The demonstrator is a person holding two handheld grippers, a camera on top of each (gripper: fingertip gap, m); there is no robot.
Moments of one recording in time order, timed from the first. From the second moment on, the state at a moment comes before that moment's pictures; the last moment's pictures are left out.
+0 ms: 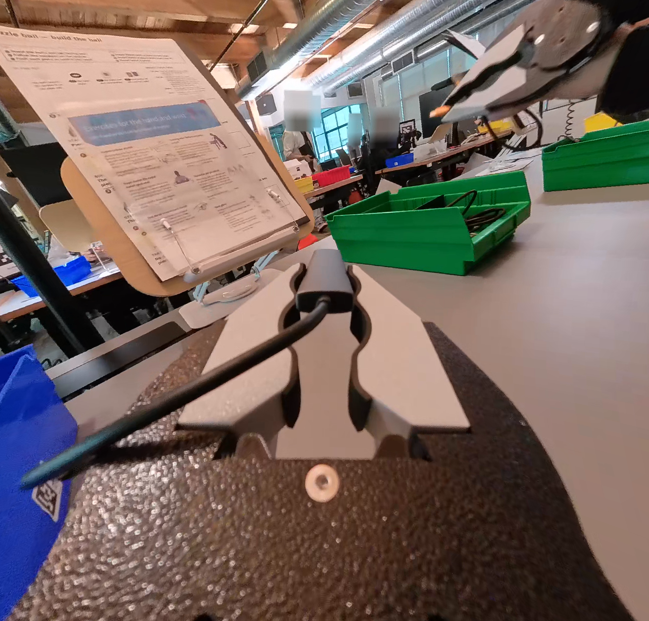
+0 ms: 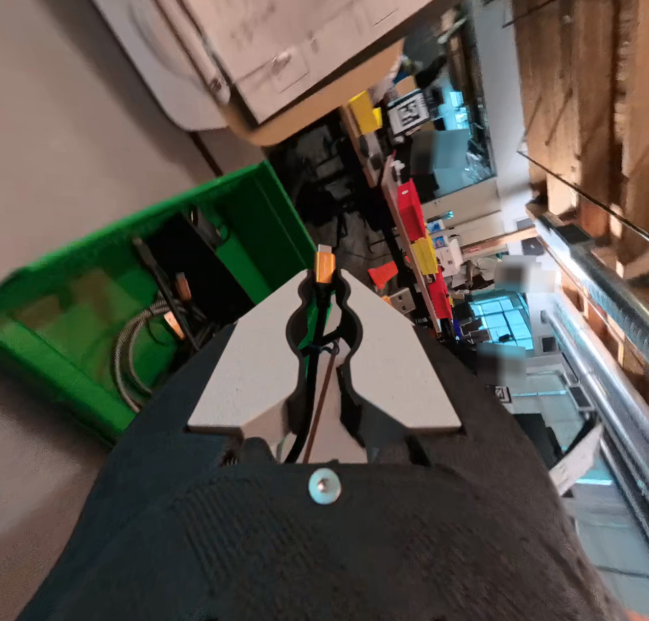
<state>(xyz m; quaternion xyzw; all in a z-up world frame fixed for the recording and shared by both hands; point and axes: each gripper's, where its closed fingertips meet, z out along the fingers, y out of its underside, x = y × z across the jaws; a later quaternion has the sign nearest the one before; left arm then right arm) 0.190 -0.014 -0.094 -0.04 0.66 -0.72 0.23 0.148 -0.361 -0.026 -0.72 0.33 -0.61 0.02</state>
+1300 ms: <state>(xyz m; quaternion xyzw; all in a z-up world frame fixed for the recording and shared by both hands) 0.104 -0.038 -0.097 0.17 0.62 -0.76 0.09 0.091 -0.024 -0.101 -0.67 0.36 0.23 0.61</state>
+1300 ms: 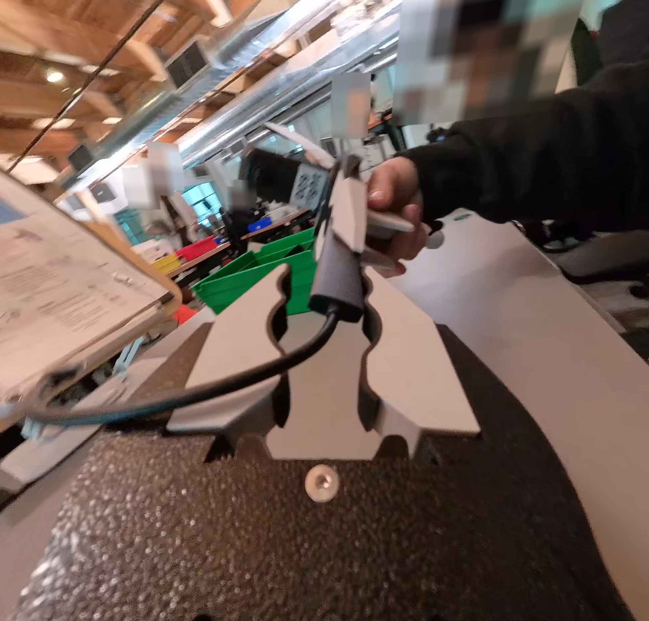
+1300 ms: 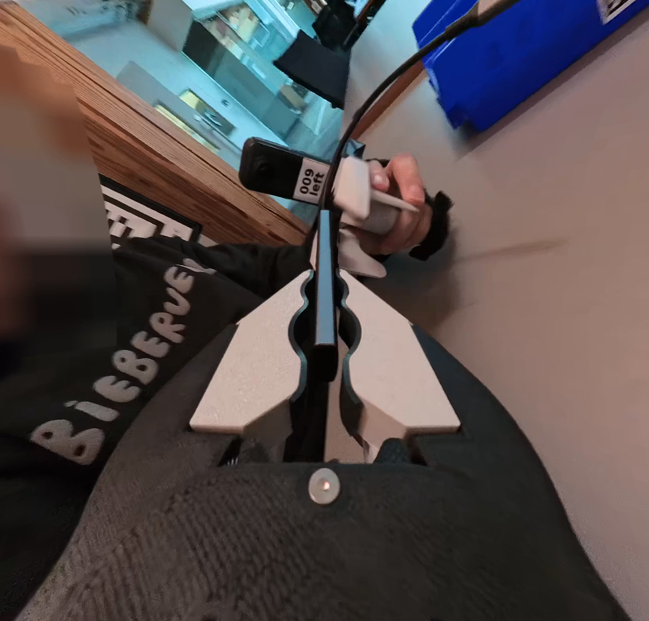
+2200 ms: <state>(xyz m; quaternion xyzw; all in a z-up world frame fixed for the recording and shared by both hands) 0.134 -0.036 -0.105 0.06 0.65 -0.75 0.06 0.181 -0.460 -0.102 -0.85 0.45 -0.20 -0.17</state>
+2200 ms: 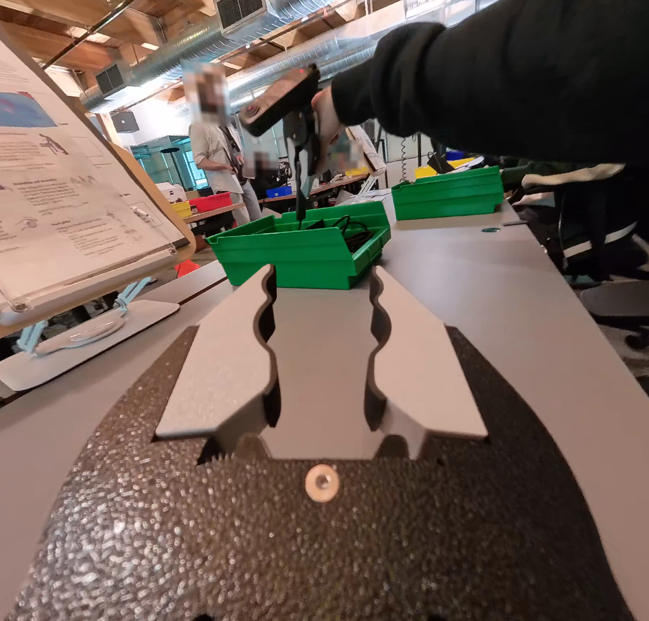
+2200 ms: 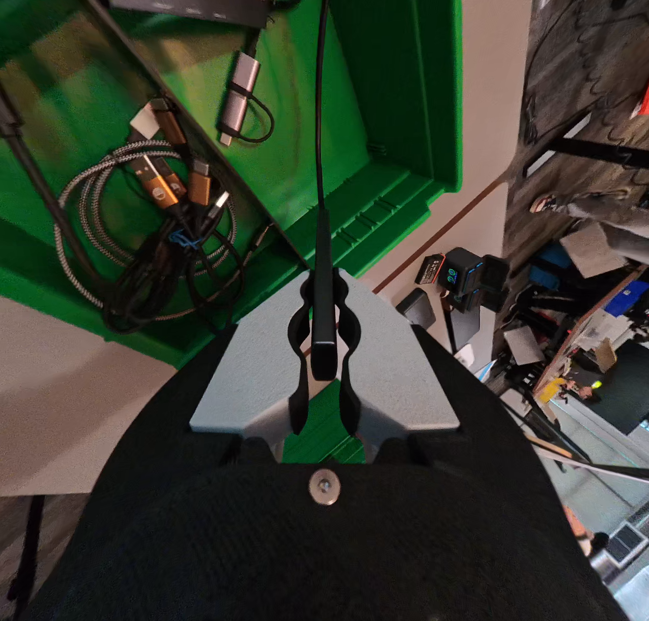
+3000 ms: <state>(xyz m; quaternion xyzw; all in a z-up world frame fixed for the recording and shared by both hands) 0.124 -0.041 -0.116 0.08 0.67 -0.74 0.03 0.272 -0.417 -0.104 -0.78 0.48 -0.39 0.12</state>
